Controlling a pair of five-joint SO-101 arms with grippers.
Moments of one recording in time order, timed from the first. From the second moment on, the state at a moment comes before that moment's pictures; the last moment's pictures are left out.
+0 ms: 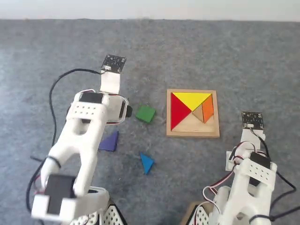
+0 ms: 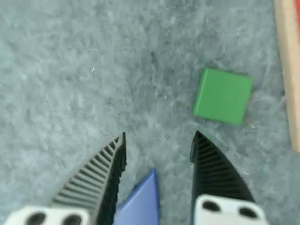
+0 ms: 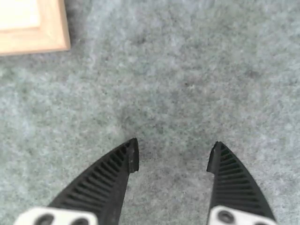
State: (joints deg) left arm 0.4 -7.2 34.0 58.6 -0.8; right arm 22.9 -45.5 78.0 49.9 20.4
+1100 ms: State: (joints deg) left arm 10.8 32.4 -1.6 71.0 -3.9; right arm 22.9 -45.5 78.0 50.2 20.7
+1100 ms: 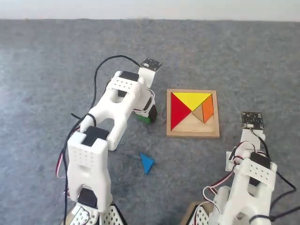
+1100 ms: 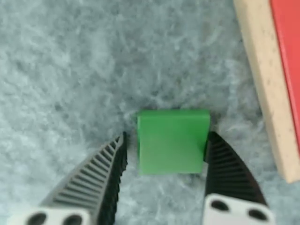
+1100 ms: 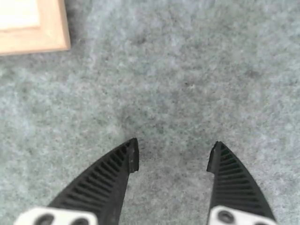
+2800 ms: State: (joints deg) left arm 9.8 29.3 -4.8 75.3 -11.3; right arm 64.7 -103.6 95.9 75.4 40.1
